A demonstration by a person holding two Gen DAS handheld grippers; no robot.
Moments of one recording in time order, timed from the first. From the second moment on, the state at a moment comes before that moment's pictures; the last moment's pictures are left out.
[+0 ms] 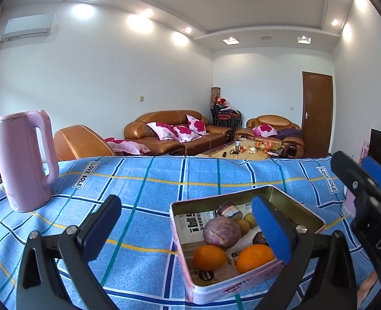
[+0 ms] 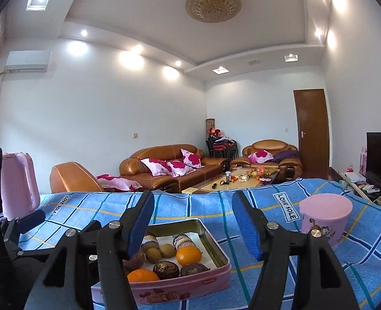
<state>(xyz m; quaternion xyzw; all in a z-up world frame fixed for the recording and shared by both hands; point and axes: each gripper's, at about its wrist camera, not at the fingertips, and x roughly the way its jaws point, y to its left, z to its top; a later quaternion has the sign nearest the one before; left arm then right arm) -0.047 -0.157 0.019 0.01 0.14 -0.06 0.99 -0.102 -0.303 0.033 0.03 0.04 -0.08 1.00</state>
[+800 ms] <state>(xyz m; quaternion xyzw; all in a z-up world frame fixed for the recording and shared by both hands) -0.045 -0.159 0.019 0.01 0.14 -0.05 0.99 -0.101 -0.306 0.032 0.03 0.04 -0.08 1.00</state>
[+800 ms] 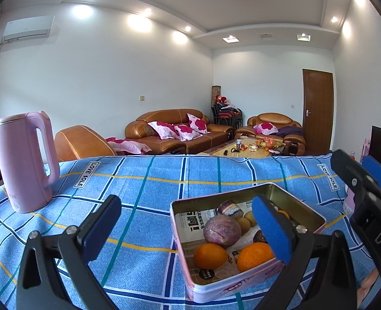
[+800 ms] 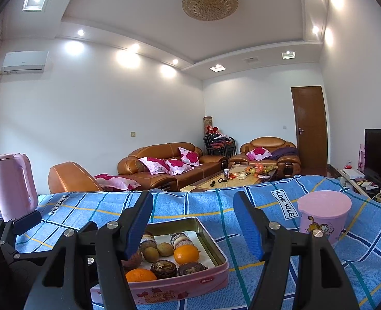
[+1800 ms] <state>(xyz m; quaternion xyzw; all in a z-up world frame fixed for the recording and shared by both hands) -0.040 -0.155 0.015 0.01 0.15 -0.04 0.99 -0.102 -0.308 0.033 0.04 0.04 -0.09 0.99</state>
